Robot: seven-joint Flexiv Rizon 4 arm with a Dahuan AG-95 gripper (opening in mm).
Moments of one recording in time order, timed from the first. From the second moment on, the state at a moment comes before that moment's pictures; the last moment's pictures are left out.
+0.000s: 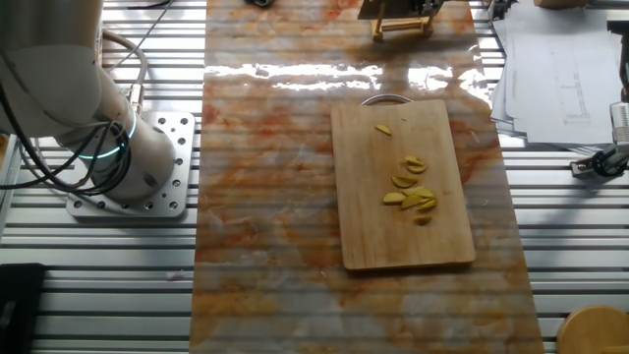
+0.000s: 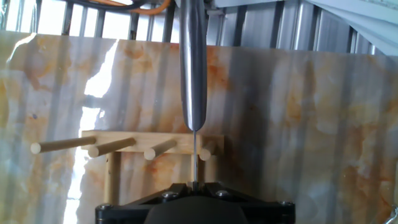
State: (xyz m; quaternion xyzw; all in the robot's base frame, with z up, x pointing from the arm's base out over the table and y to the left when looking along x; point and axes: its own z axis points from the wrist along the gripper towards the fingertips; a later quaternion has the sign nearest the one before) arm 0.561 0.332 0.053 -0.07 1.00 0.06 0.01
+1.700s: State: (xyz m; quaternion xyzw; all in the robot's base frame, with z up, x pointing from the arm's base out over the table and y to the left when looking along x) arm 0.517 0.281 0.177 -0.06 1.00 0.03 -0.02
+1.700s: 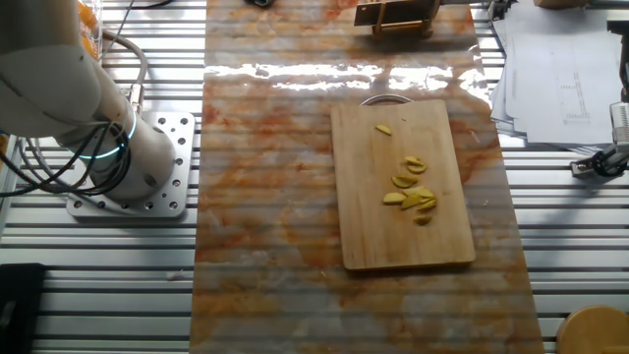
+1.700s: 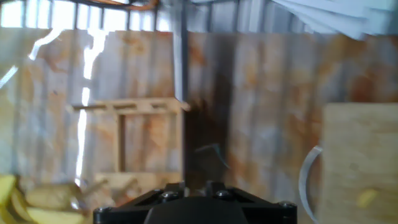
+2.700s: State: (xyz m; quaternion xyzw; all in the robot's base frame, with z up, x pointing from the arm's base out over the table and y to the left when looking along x) arm 0.469 0.217 0.212 -0.11 0.99 0.04 -0.02
